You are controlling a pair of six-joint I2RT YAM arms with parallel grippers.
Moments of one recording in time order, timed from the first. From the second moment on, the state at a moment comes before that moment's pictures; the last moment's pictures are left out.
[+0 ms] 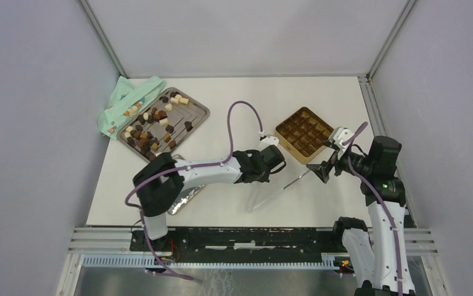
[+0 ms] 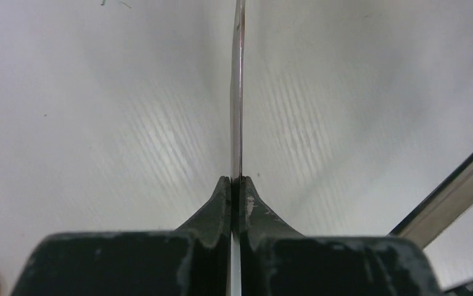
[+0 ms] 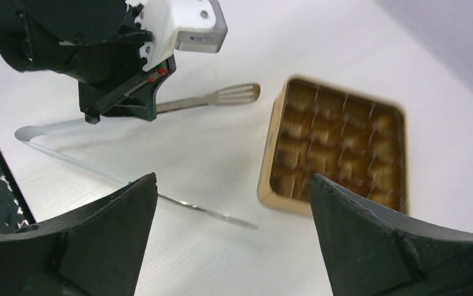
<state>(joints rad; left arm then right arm) -1.09 1.89 1.27 -0.43 -0.39 -0.62 -0.16 0.68 0.68 -0.57 -0.93 -0.60</state>
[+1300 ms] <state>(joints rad) -0.76 1.42 1.10 0.57 0.45 -0.88 0.15 0.81 0.80 0.56 -1.05 0.71</state>
